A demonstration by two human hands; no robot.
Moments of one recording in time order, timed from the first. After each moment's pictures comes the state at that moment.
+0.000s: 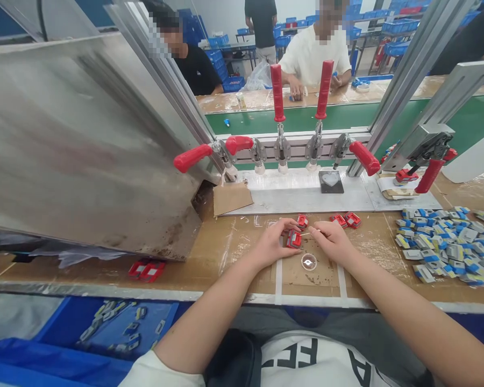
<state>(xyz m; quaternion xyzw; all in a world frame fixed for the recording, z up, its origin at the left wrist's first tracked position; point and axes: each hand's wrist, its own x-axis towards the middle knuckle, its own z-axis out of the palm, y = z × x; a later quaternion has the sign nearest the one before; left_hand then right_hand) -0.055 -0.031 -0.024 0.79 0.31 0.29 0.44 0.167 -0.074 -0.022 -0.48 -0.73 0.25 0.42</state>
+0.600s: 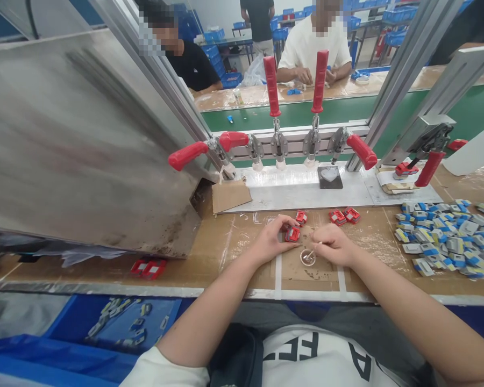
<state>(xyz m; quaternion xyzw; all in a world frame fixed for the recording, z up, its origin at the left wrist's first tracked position) -0.054 -0.033 -0.023 0.79 0.31 0.30 0.44 0.174 -0.082 -0.013 -0.33 -0.80 0.33 0.39</state>
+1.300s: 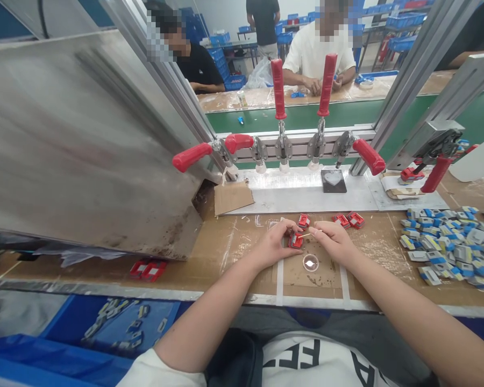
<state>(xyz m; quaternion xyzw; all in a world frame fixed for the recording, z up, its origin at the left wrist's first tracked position) -0.057 -0.030 -0.027 0.81 0.30 0.28 0.43 0.164 -0.076 -0.014 -0.45 -0.70 0.34 0.44</state>
